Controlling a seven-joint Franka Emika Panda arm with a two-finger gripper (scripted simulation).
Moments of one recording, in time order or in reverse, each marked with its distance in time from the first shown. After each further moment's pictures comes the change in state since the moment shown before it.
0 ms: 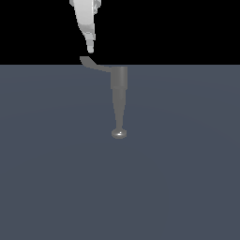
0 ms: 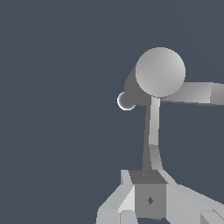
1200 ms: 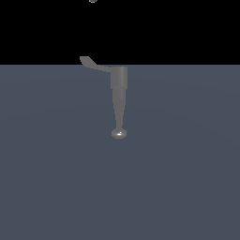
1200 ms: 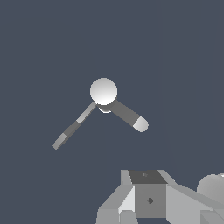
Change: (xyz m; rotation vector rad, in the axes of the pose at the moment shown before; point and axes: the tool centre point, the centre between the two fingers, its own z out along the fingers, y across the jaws) arm 0.027 0.106 -0.097 -0.010 0.036 -0.528
